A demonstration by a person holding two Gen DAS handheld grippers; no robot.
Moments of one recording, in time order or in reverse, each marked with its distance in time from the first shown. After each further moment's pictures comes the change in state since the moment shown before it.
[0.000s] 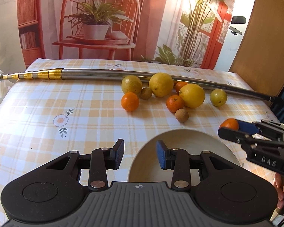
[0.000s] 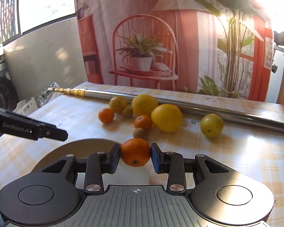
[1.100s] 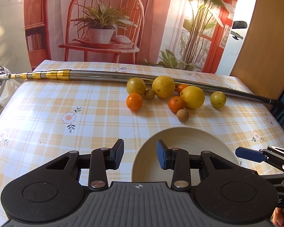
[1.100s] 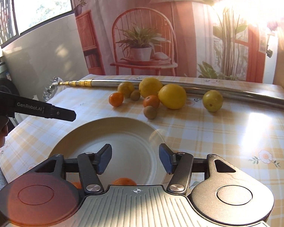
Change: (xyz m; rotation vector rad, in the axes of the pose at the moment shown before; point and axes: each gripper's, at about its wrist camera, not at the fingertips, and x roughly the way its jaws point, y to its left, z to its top) left arm -0.016 0.002 -0.008 -0.014 -0.027 0.018; right arm -0.032 0.018 -0.023 0.059 0.026 -0.011
